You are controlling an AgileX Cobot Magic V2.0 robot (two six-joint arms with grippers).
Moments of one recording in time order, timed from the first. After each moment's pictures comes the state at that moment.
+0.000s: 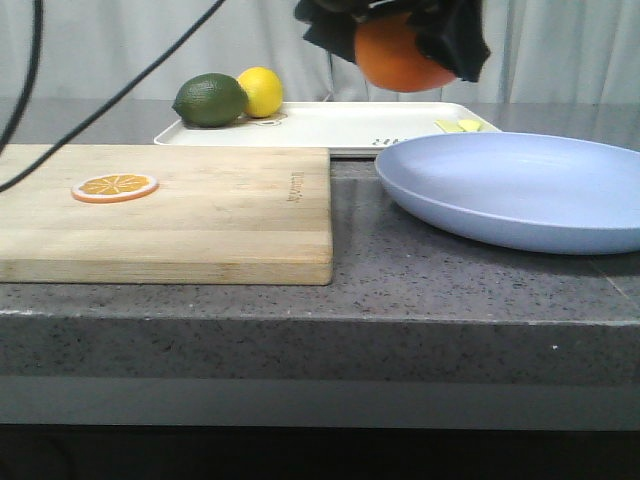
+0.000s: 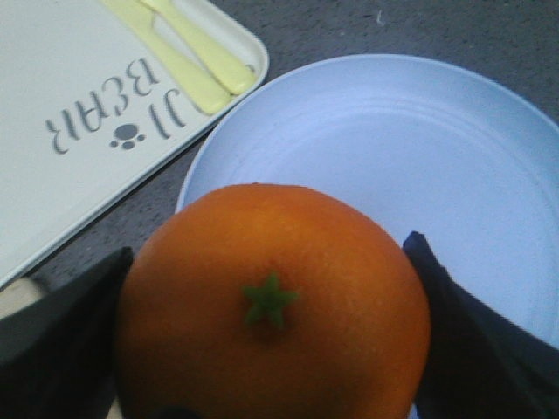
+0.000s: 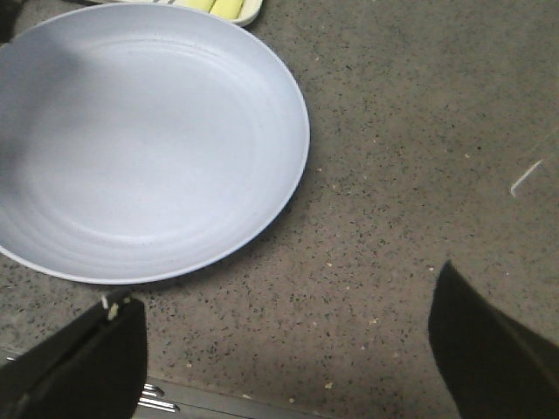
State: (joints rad) left arm -0.82 1.83 -1.61 -0.03 0.54 0.06; right arm 0.12 0.63 -0.72 -0.08 0.76 0.01
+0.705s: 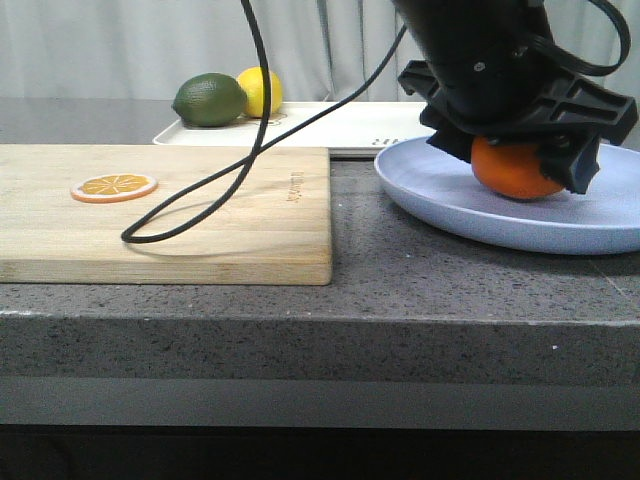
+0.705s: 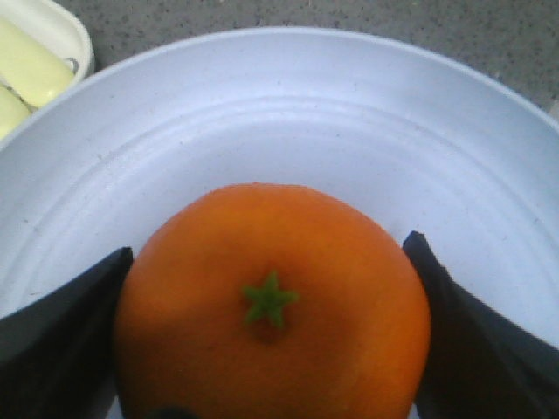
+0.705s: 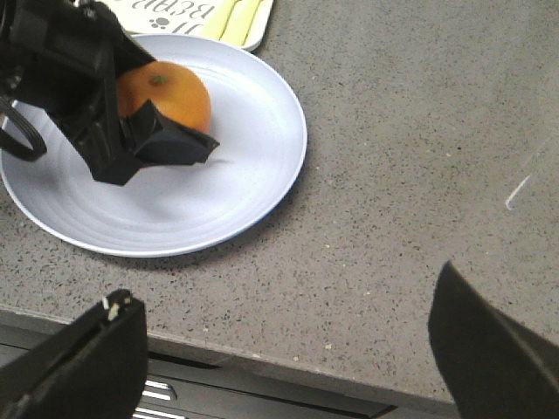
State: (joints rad) left arm -0.91 2.14 -1.87 -0.02 0.56 0.06; right arm 0.12 0.45 -0.72 -0.06 0.87 0.01
